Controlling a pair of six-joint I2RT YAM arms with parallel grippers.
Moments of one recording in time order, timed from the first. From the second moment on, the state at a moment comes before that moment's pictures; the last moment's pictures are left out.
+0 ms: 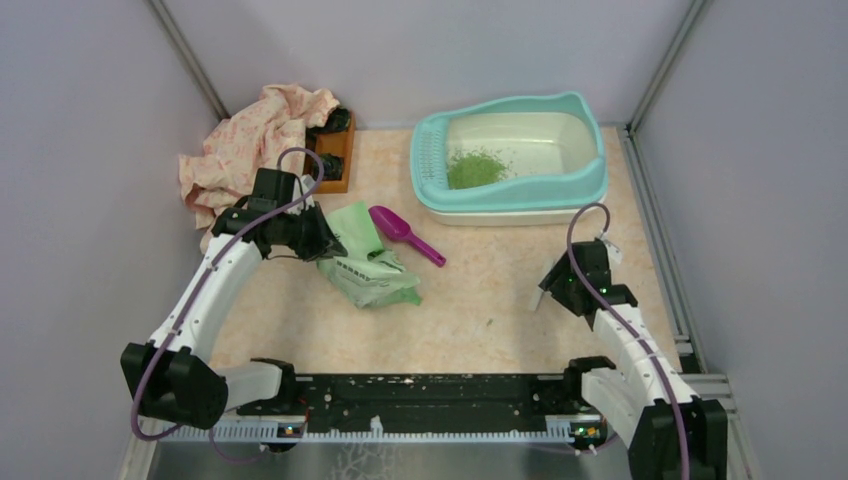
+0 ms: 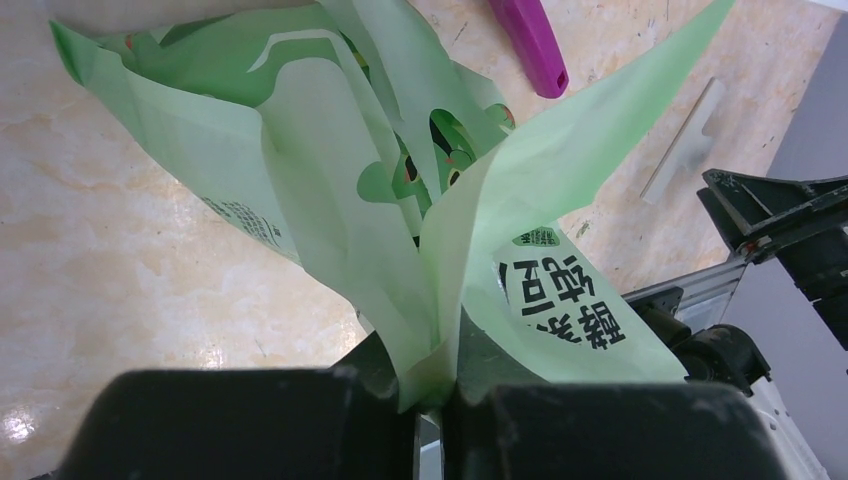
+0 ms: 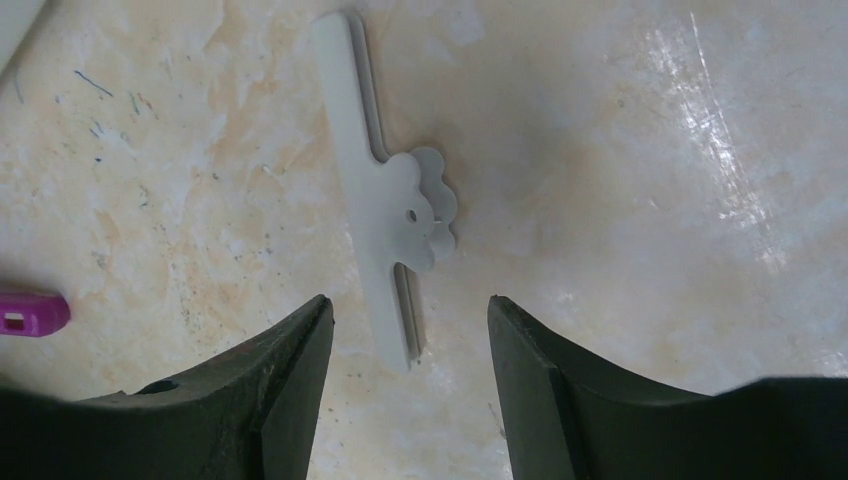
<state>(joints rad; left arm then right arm) -0.21 1.22 1.11 -0.87 0.34 -0.53 0.10 0.88 0.47 -0.54 0.12 0.74</state>
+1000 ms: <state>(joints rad) -0.20 1.22 1.11 -0.85 0.37 -0.53 0.03 0.97 0.38 -0.29 0.01 0.73</state>
